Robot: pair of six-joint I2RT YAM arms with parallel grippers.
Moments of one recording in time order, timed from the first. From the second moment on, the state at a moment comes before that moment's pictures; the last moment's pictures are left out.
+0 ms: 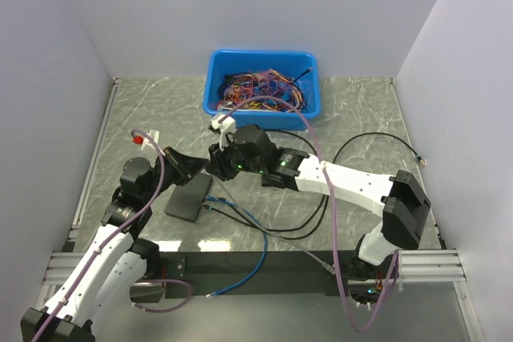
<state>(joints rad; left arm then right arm) -0.31 0.61 0.45 -0.02 0.32 -0.98 1.04 1.57 1.25 -0.10 -0.09 0.25</state>
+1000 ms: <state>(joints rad) -0.31 0.60 0.45 0.00 0.32 -0.98 1.04 1.62 1.28 -0.13 -0.12 0.25</state>
